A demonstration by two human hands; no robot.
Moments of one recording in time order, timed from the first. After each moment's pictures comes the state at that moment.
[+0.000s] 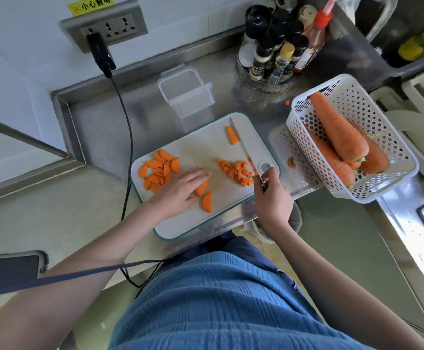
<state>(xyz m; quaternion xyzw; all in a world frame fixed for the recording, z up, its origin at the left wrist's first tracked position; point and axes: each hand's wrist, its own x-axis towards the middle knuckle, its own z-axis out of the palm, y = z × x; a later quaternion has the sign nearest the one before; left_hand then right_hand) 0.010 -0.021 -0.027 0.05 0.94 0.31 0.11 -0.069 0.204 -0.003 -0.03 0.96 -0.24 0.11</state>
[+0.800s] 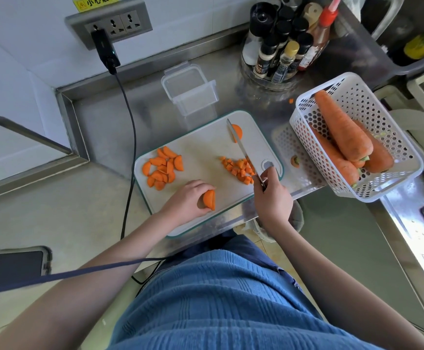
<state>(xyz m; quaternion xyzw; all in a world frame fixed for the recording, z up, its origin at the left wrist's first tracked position) 0.023 0.006 -0.031 -0.05 0.92 0.36 0.12 -0.066 0.200 -0.006 -0.05 0.96 -0.23 0.12</state>
